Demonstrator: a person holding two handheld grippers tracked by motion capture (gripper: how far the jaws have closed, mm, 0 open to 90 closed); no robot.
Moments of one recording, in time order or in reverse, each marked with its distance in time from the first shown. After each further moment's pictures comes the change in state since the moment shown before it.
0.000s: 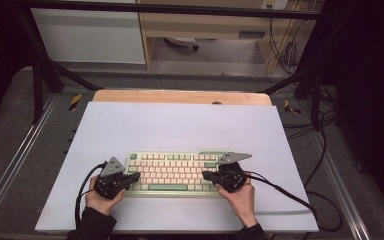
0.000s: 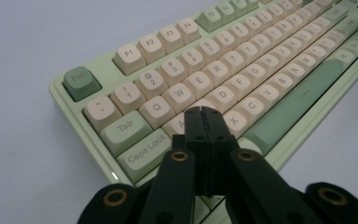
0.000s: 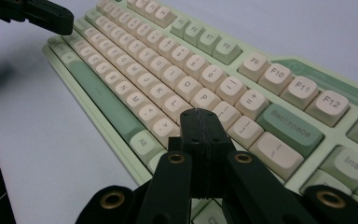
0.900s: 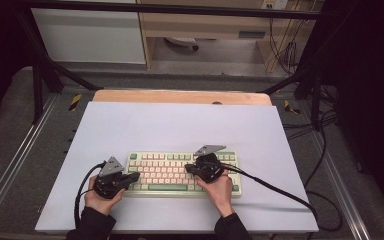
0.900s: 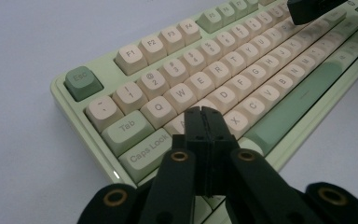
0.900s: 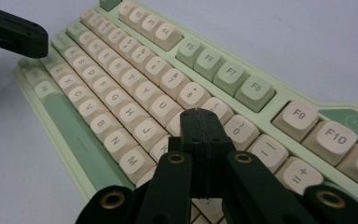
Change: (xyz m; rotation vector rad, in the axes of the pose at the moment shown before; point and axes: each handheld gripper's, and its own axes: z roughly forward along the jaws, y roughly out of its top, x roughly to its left) left arm 0.002 -0.001 0.000 -0.004 -0.008 -0.004; right arm 0.011 0.027 0.055 0.029 -0.027 0.006
